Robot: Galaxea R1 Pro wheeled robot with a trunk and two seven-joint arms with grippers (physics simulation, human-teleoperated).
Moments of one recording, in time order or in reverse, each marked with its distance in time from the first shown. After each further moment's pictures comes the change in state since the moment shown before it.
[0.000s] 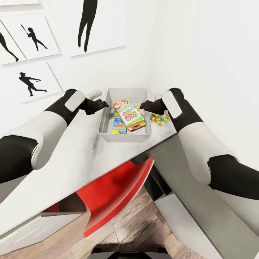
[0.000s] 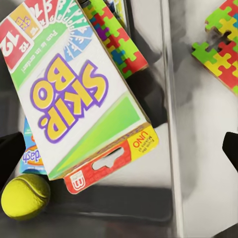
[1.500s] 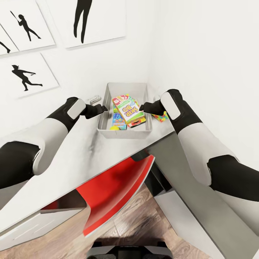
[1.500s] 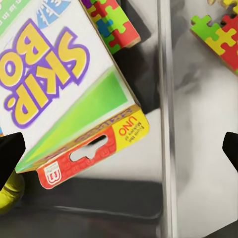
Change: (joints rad) left arm 0.055 0.008 0.000 0.004 -0.075 -0.085 -0.063; right arm 0.006 -0.006 0.053 -0.002 -0.002 0.007 0.000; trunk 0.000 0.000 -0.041
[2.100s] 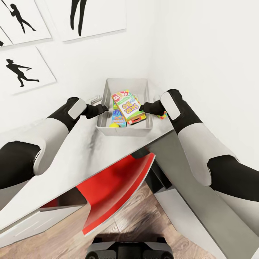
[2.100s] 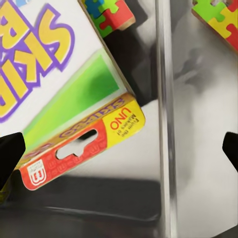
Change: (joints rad) left arm 0.000 -0.006 0.000 0.000 0.000 0.000 -0.002; right arm 0.000 0.000 0.001 0.001 0.000 -0.001 0.000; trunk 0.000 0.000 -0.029
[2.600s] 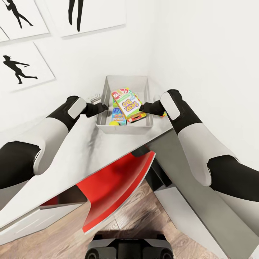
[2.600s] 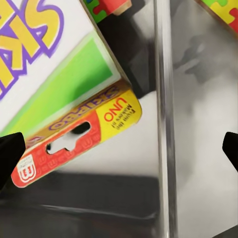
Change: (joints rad) left arm -0.001 0.001 -0.001 -0.021 -0.009 0.000 -0.001; right arm 0.001 0.000 0.002 0.000 0.001 -0.004 0.000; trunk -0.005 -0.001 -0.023
